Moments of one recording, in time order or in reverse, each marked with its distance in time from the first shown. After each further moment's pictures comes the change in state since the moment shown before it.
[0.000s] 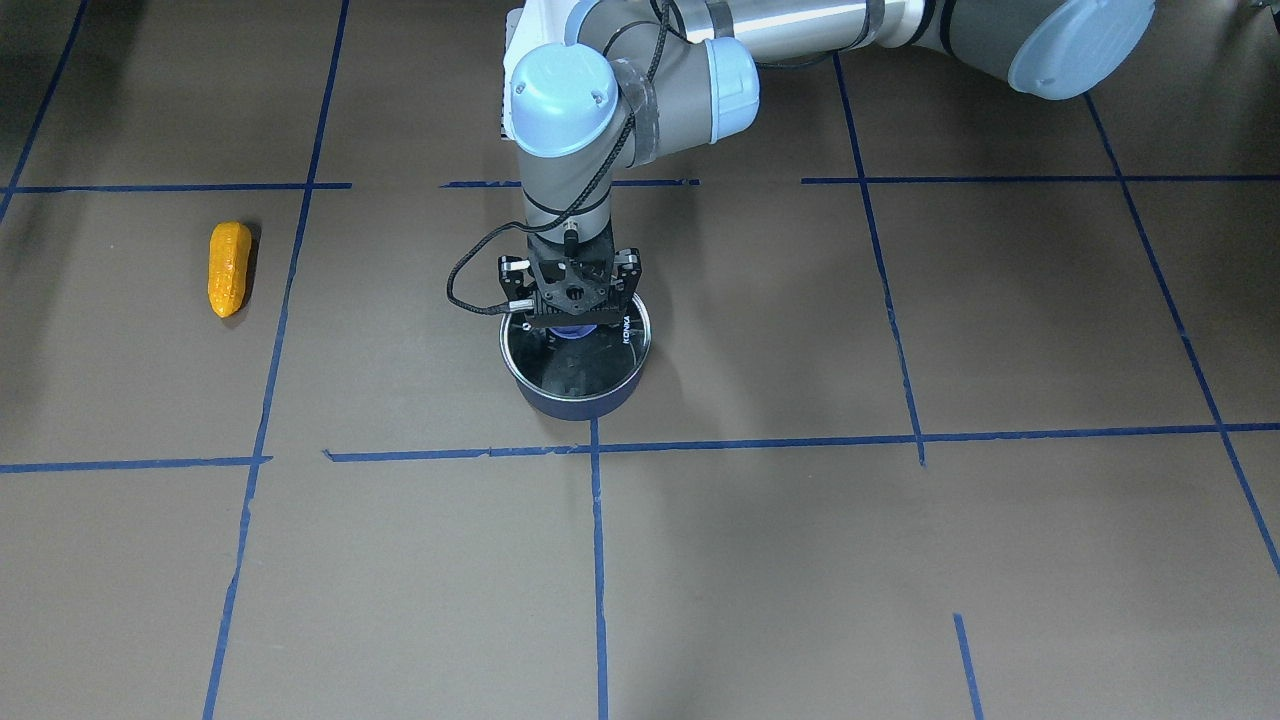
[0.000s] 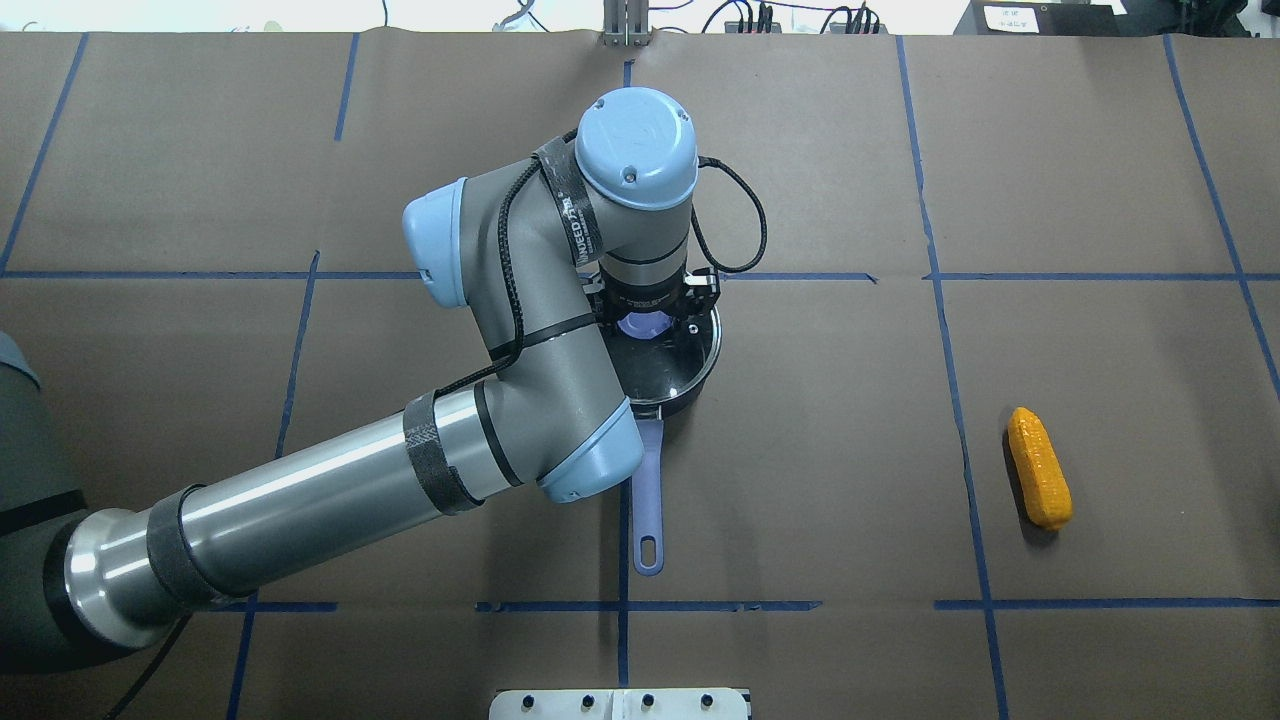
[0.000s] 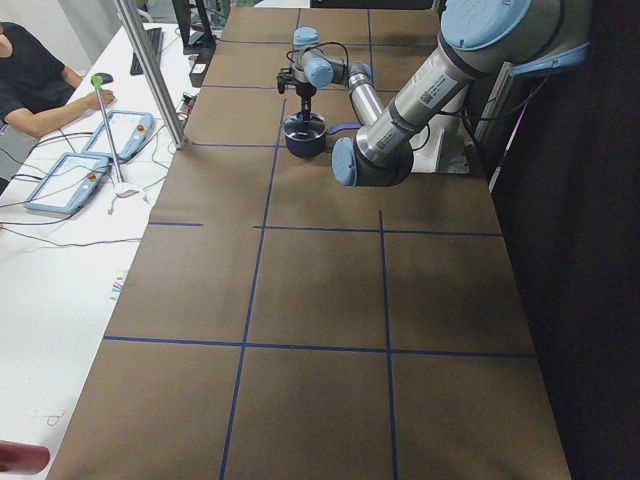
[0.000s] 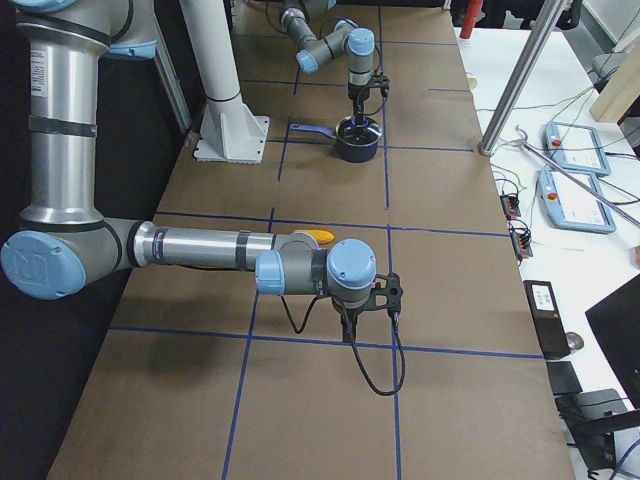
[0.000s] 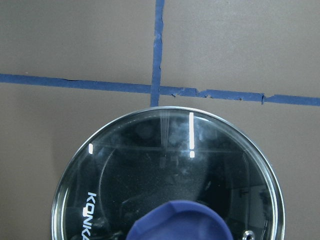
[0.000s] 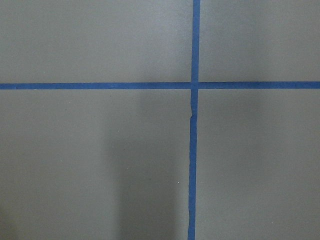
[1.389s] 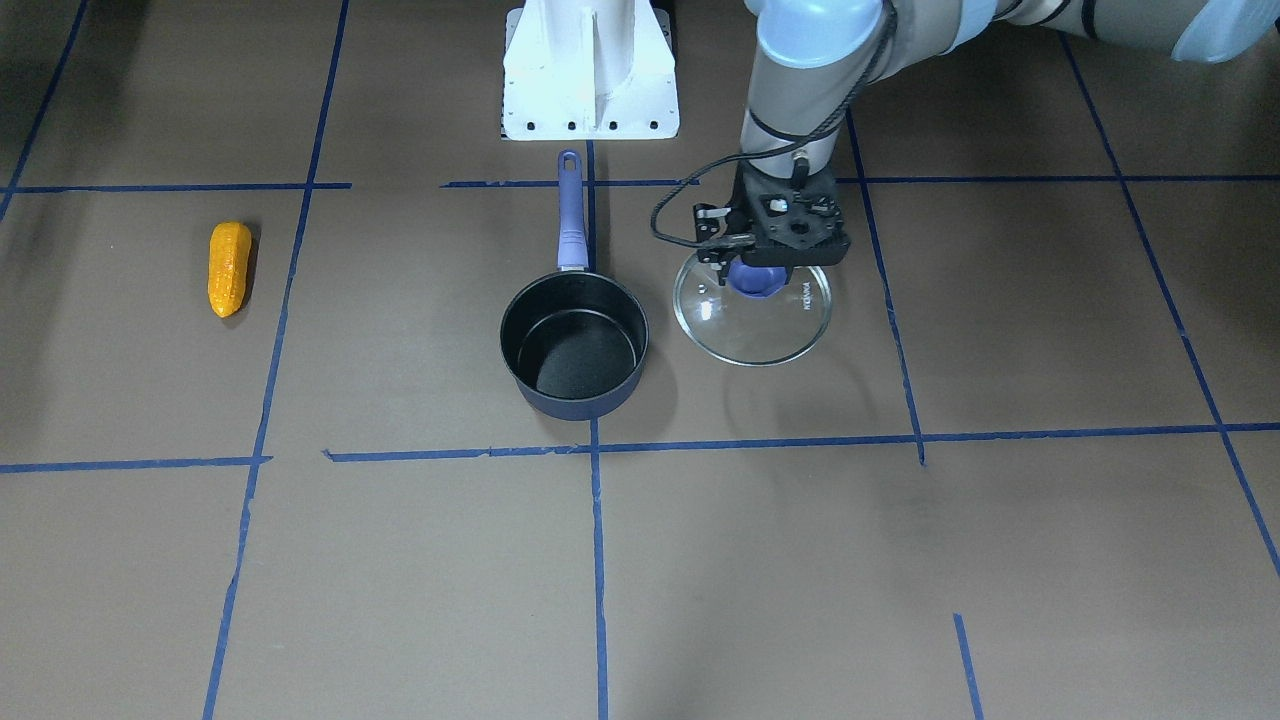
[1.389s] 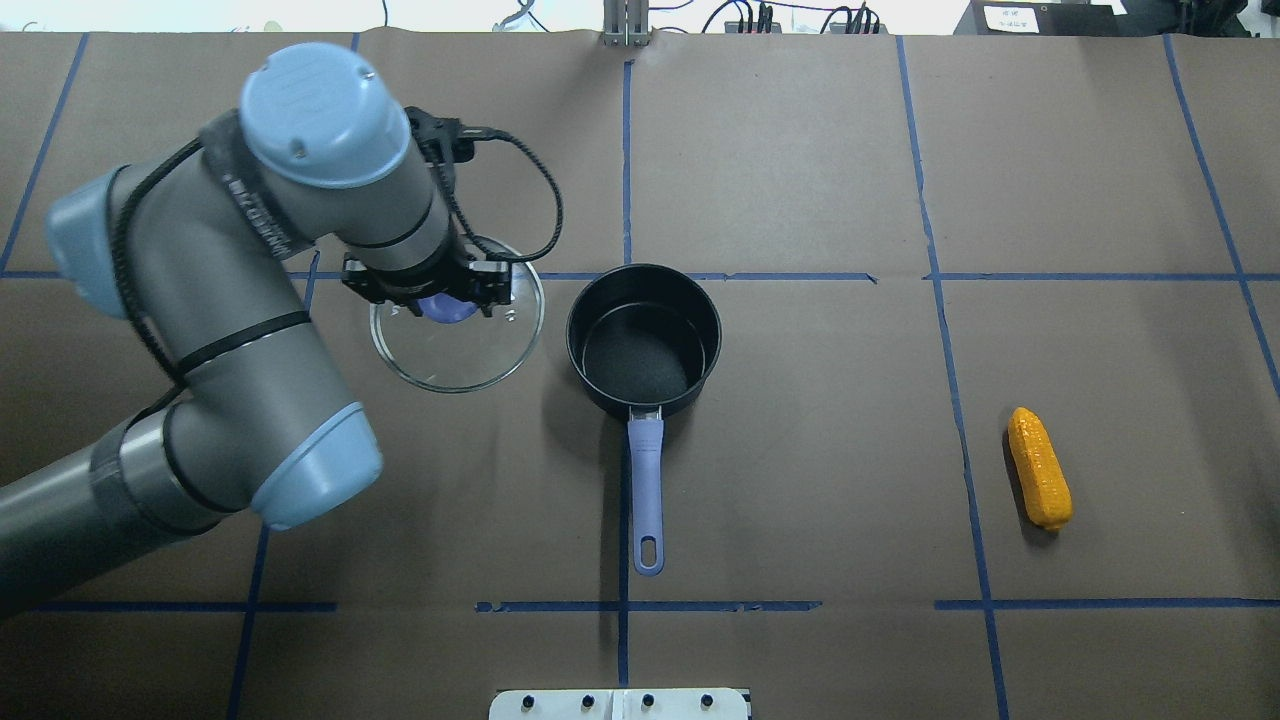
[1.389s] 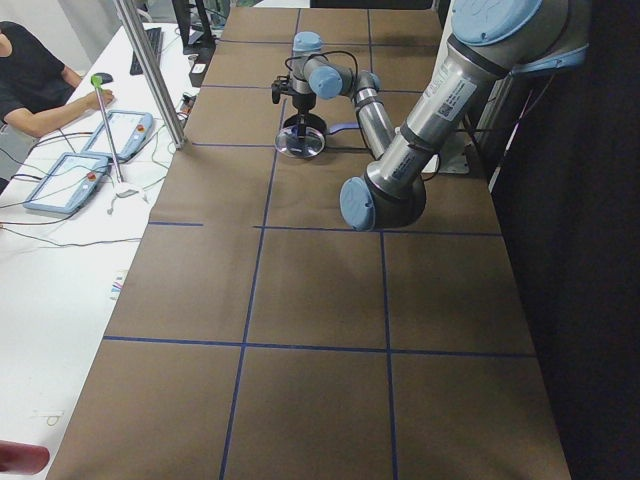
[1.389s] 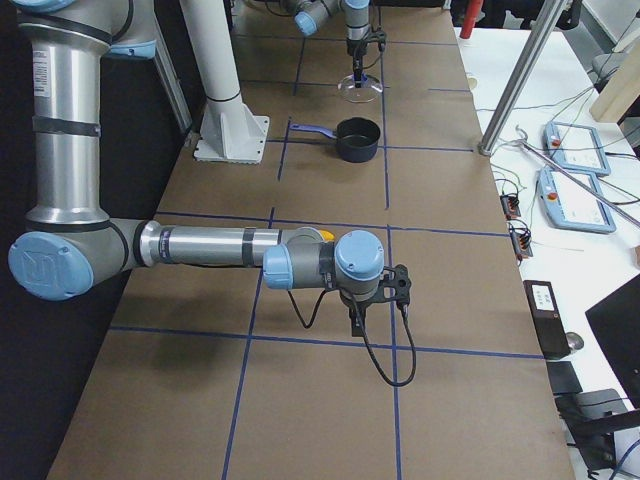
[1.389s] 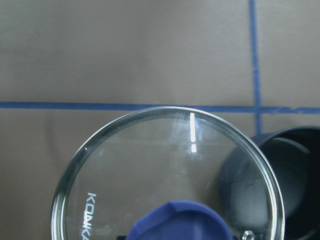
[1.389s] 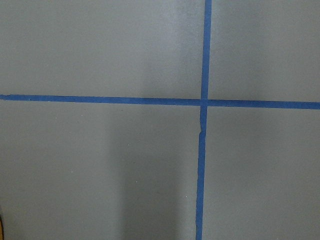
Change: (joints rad) left arm -0.114 0.404 -0.485 0.147 -0.010 0.178; right arm 0.000 0.030 0.003 0.001 0.001 0.001
